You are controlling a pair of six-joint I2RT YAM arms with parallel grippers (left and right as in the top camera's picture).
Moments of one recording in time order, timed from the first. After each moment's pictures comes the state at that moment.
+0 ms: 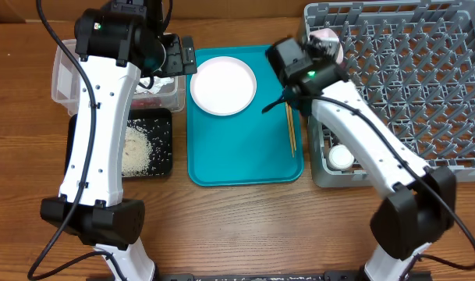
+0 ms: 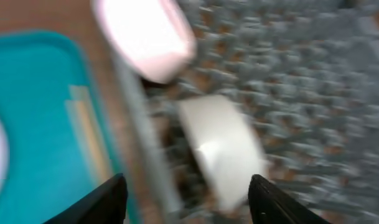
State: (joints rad) left arm -0.18 1.91 2.26 -1.47 -0.04 -0.32; right arm 0.48 1.88 1.73 -1.05 0.64 0.64
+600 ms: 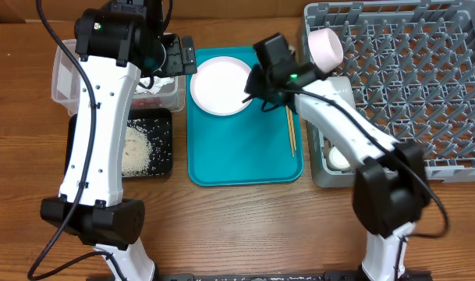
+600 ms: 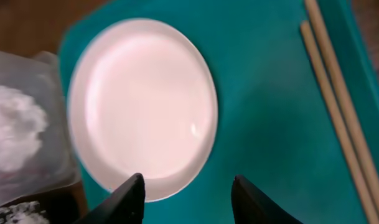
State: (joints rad) left arm -0.18 1.91 2.26 -1.47 -0.04 -0.32; right arm 0.49 2.06 1.67 -0.64 0.00 0.83
